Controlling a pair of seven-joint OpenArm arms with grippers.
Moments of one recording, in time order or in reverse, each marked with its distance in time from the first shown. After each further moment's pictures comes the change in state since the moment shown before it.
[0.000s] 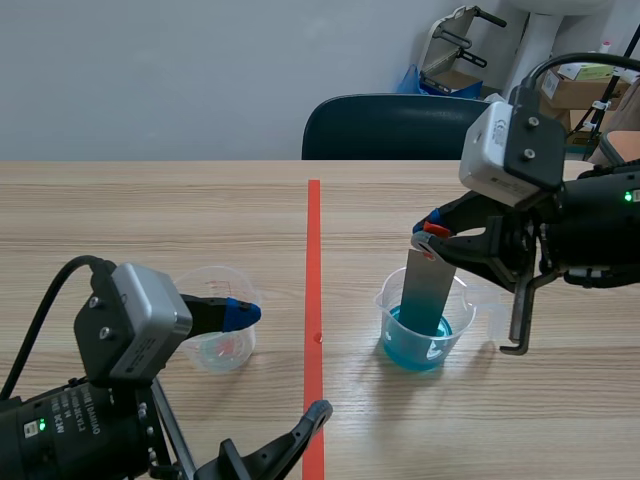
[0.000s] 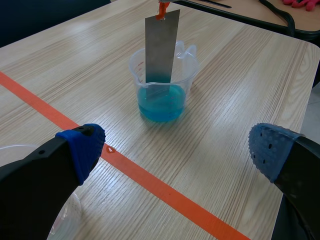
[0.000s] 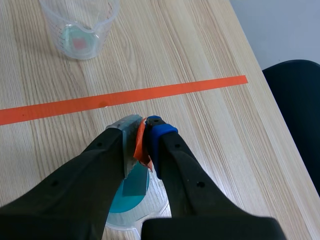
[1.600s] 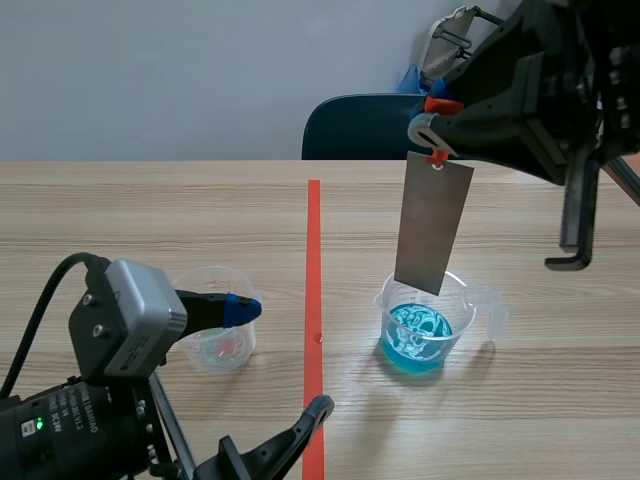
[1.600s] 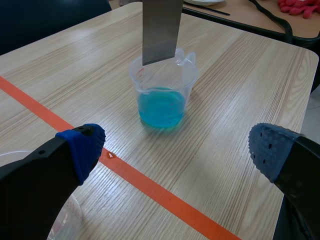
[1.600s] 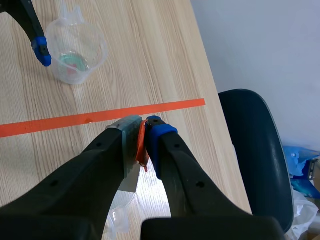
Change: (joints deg) left arm 0.0 0.0 0.0 0.0 0.0 0.0 -1.5; right arm -0.2 2.4 16.1 29.2 21.7 3.4 -35.1
